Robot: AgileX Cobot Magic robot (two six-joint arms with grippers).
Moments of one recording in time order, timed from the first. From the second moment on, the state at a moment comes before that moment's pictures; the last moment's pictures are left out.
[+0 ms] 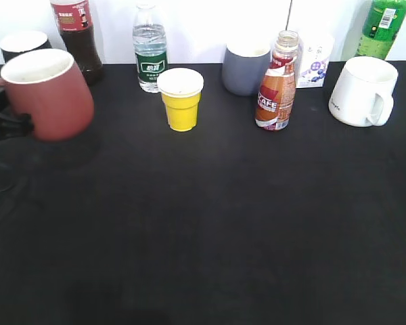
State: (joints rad) left arm -0.22 1.55 -0.37 -0.06 -1.02 0.02; right arm 0.08 0.02 -0.52 -0.06 0.80 0.06
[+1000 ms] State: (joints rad) left arm -0.23 1.51 -0.36 0.07 -1.00 0.02; right arm 0.26 1.36 -0.37 -0.05 -0.69 0.08
